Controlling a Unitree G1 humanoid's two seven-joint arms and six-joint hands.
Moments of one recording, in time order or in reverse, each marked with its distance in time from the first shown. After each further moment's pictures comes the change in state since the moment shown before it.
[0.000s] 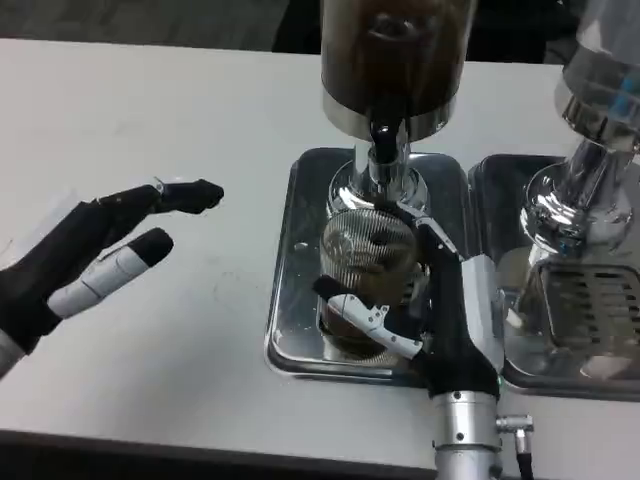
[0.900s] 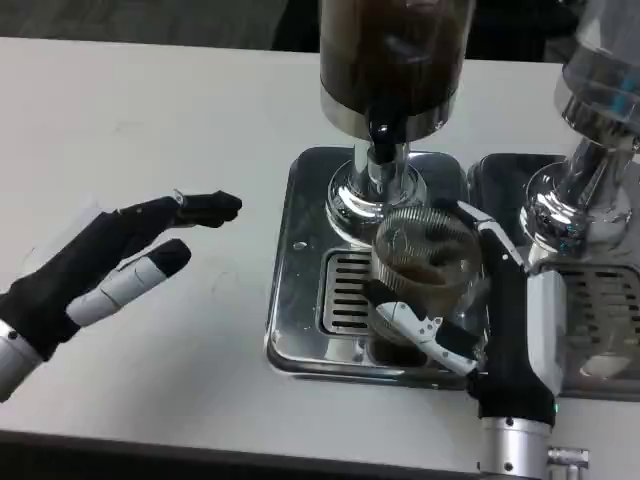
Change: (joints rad) left arm -0.002 -0.019 -0.036 0.010 0.000 -0.001 -0.008; right arm 0.203 -0.073 -0.018 -0.319 -0.029 0.035 -0.034
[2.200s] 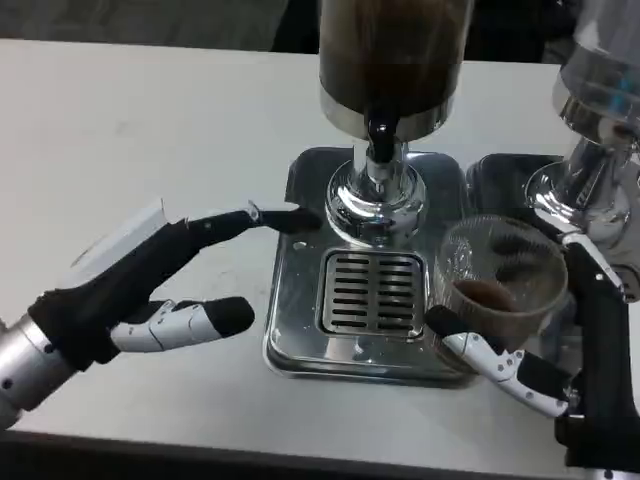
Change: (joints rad) left arm 0.105 0.010 -0.072 -0.329 -0.005 -0.045 -0.019; right arm 0.395 -0.038 -0.121 -0.624 0.056 0.083 0.313
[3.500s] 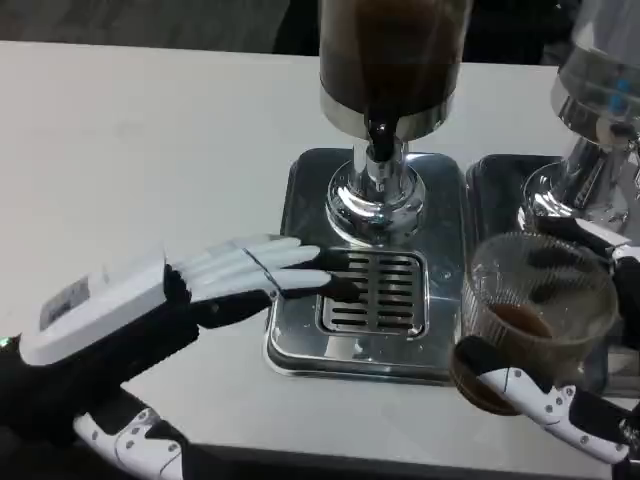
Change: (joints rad) left arm 0.199 0.170 0.007 -0.298 -0.070 -0.174 -0.019; right arm 0.256 0.021 -0.055 -0.331 0.046 -0.002 0.174
